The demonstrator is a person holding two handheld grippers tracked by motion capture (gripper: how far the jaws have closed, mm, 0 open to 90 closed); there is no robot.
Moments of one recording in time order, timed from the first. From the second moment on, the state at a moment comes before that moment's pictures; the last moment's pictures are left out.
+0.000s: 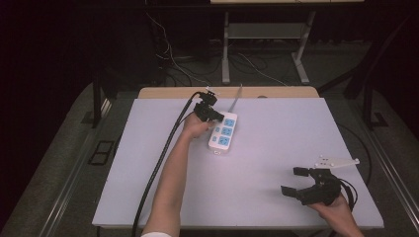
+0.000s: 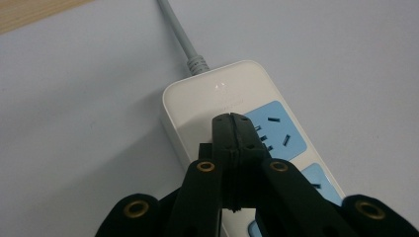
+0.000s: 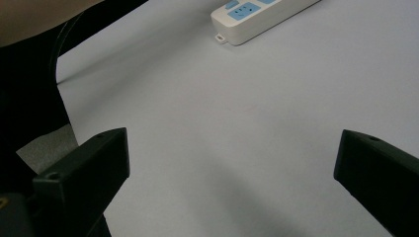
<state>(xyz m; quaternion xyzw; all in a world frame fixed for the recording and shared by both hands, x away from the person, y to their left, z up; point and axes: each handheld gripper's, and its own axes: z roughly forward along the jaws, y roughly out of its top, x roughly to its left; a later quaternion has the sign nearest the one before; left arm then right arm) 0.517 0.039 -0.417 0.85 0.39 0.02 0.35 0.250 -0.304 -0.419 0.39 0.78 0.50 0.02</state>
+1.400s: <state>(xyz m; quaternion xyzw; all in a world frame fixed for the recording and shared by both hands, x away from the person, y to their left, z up) 0.497 0.062 -0.402 0.81 0.41 0.06 0.41 0.251 -0.311 -0.419 0.39 0.77 0.50 0.03</state>
